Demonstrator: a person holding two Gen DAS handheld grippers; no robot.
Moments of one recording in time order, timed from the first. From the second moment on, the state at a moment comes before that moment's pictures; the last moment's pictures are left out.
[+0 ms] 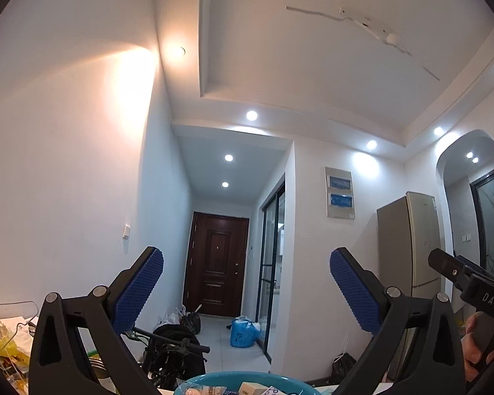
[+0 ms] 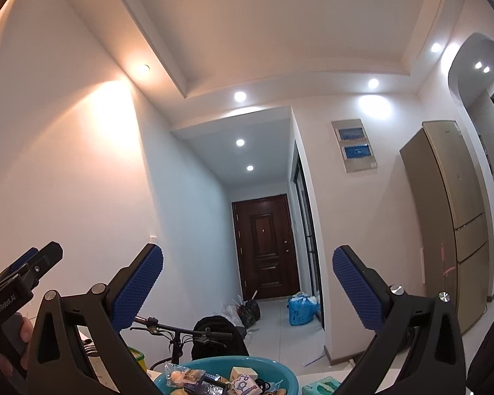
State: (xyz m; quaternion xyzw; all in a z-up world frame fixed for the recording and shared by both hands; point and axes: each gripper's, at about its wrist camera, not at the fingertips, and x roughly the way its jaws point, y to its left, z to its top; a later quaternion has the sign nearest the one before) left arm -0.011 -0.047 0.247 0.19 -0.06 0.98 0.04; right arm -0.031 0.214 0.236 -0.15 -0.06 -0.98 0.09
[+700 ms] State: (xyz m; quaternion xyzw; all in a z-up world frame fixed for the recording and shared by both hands) left arm 0.032 -0.017 0.251 0.18 0.01 0.98 0.00; right arm 0.013 0.194 0.236 -0.18 -0.03 -0.98 0.07
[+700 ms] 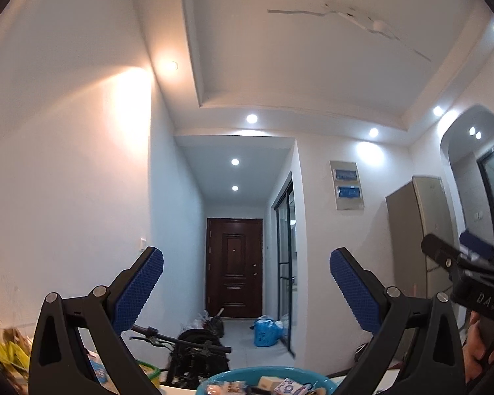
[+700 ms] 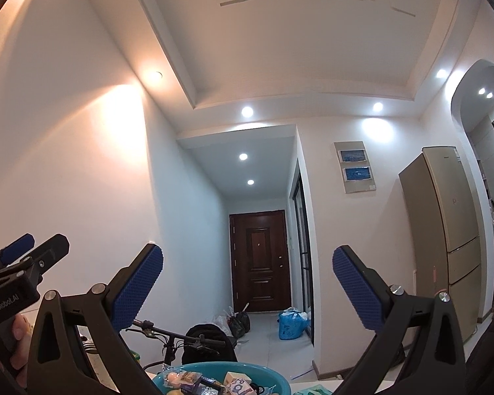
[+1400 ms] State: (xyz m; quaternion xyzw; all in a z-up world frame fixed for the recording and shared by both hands) left arm 0.039 0.016 0.221 0.11 0.03 0.99 0.02; right arm 0.035 0.192 0.226 -0.16 0.02 -0.99 0.03
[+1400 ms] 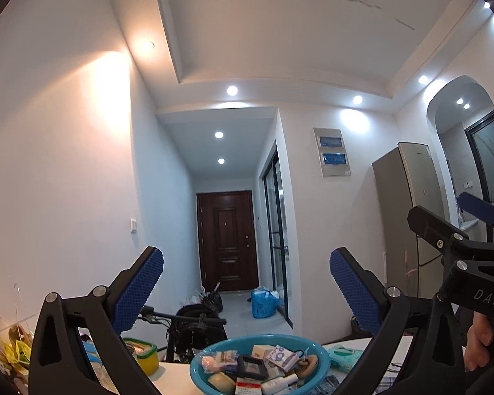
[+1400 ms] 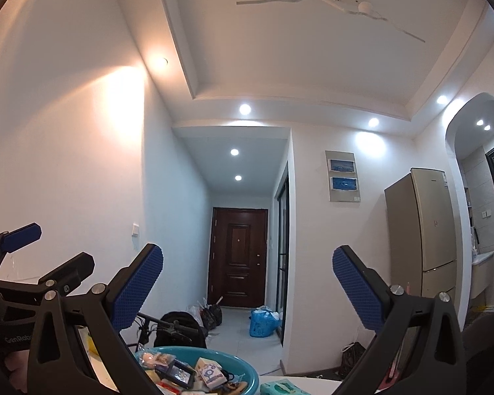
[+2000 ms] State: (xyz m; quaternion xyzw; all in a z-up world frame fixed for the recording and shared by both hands) left arm 0.036 -0.008 0.194 0.11 -0.03 0.99 0.00; right arm -0.011 0.210 0.177 -0.04 0.00 -1.00 0.04
